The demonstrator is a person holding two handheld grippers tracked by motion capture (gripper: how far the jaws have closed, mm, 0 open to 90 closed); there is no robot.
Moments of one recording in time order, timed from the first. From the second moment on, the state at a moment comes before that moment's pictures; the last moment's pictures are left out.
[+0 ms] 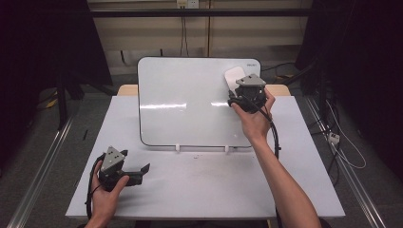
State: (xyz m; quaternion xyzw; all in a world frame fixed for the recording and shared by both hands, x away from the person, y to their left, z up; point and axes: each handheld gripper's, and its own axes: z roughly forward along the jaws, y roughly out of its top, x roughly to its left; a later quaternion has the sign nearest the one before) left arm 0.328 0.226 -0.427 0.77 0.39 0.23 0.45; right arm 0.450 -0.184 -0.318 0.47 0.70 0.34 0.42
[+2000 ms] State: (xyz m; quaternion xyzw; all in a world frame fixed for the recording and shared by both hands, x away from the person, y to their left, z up) left arm 0.327 0.225 -0.426 0.77 0.39 0.23 0.45; right arm 0.389 -0.217 -0.343 0.44 0.71 0.40 0.37
